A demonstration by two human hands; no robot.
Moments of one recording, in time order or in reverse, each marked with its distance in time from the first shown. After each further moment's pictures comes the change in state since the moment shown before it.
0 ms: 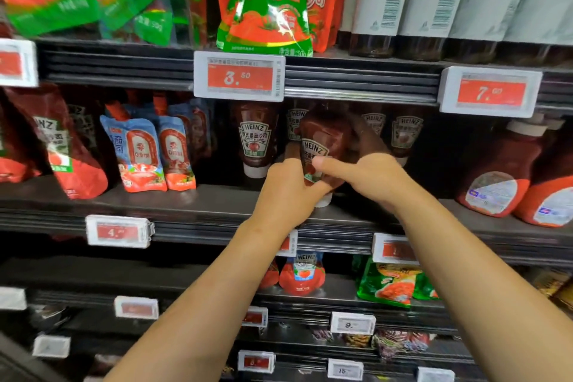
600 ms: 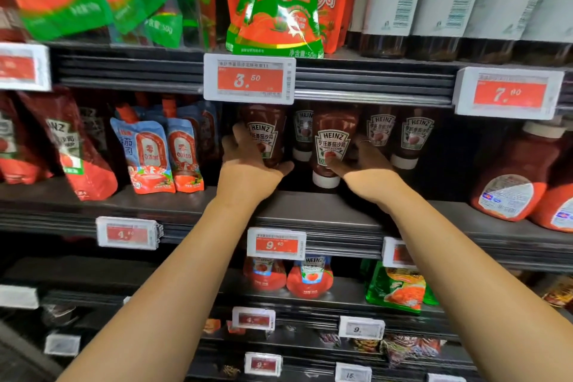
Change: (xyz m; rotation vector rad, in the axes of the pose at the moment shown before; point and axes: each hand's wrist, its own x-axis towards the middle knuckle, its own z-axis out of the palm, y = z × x) left_hand 0.035 -0.032 -0.049 0.171 0.129 -0.250; right_hand 0.032 0.022 0.017 -0.205 0.075 0.069
